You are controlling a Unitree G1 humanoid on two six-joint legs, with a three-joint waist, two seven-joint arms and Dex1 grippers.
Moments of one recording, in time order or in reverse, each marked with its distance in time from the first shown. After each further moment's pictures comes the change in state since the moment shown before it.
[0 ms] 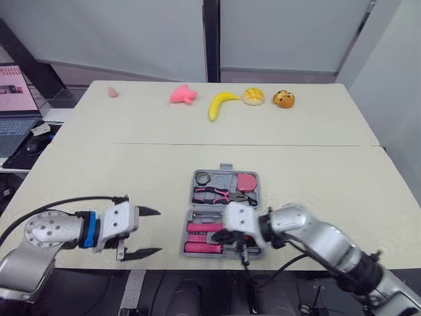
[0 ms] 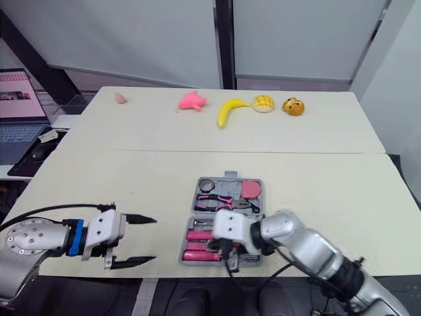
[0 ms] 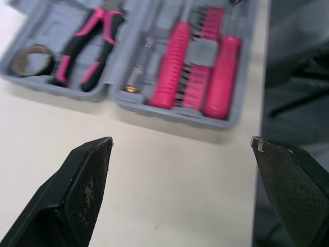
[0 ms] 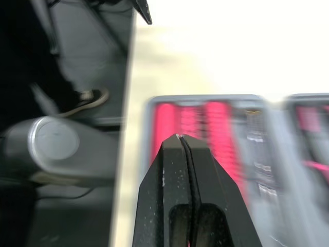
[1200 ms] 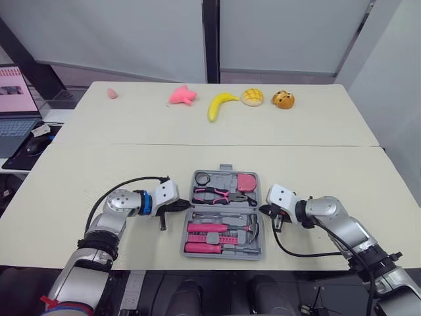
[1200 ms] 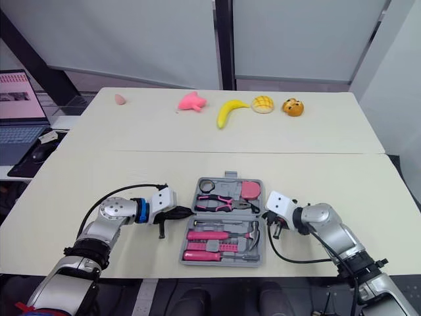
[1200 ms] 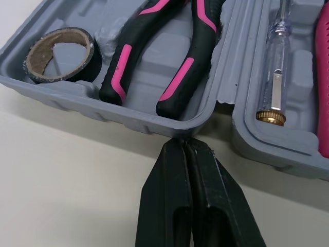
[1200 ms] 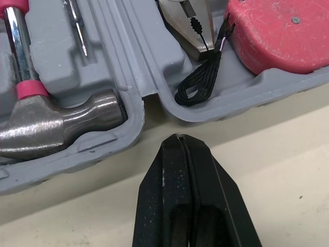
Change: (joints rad) left arm -0.606 -0.382 -0.303 1.001 0.336 -0.474 -0.038; right arm 0.005 0.025 -0.112 0.557 -0.241 -0.279 -0.018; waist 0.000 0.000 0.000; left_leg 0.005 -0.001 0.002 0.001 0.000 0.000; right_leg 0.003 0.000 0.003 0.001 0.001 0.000
